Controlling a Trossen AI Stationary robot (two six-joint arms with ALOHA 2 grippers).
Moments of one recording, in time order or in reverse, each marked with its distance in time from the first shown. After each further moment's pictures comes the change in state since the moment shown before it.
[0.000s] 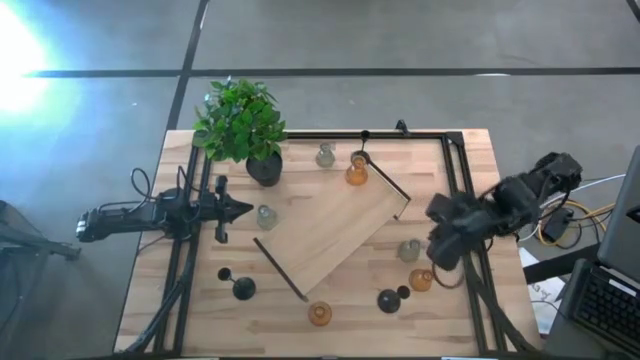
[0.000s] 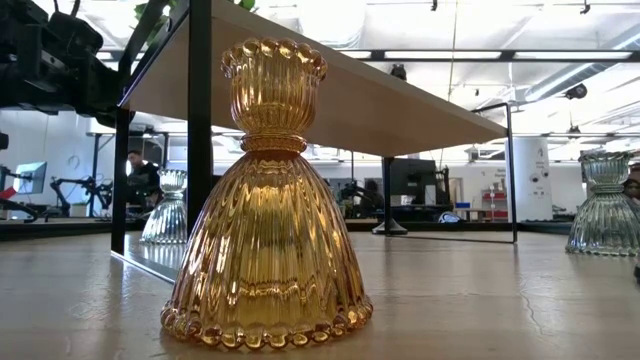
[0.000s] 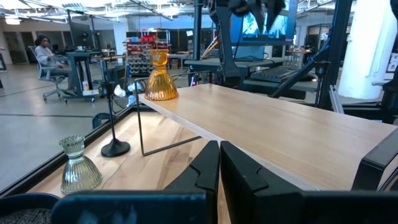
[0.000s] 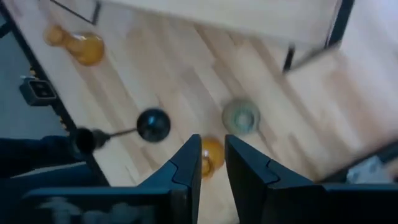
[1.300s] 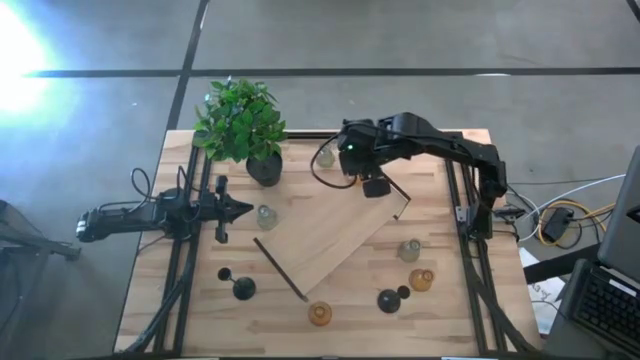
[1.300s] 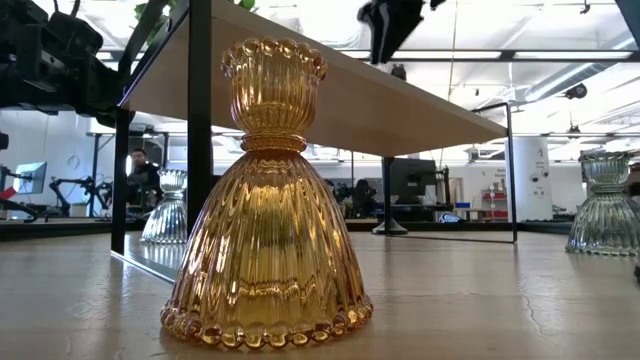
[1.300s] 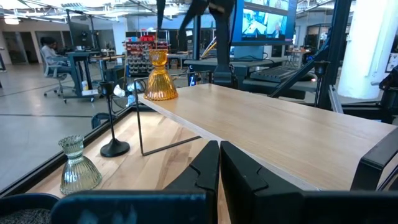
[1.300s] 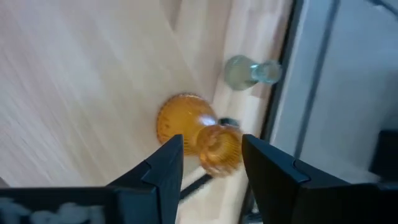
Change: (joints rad) left arm 0.000 -0.010 0.000 0.000 0.003 0.000; right arm -0.723 0.574 0.571 0.077 0.039 -1.630
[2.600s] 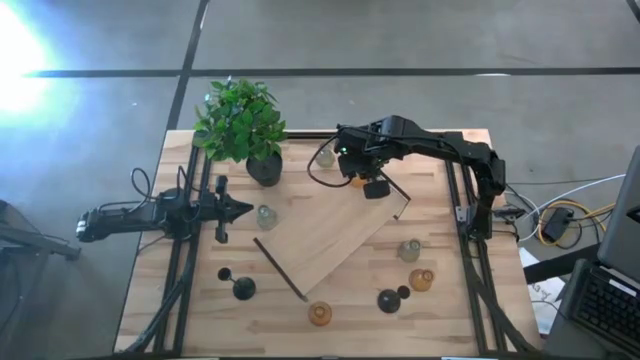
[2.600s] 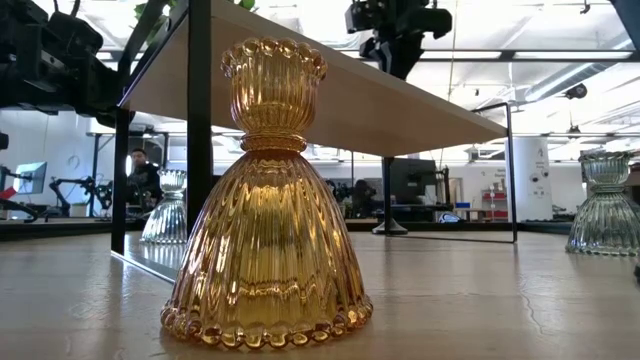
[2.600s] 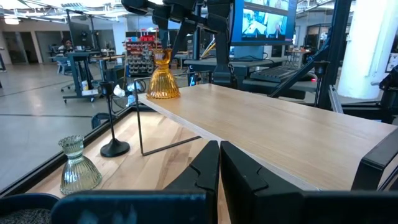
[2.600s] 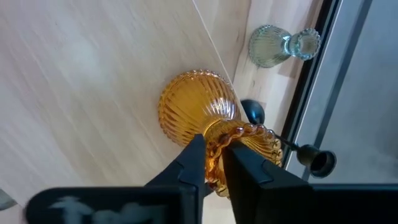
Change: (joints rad) left arm 0.000 0.000 0.000 0.000 0.000 0.000; right arm -0.056 0.011 -0.170 0.049 -0.062 -0.008
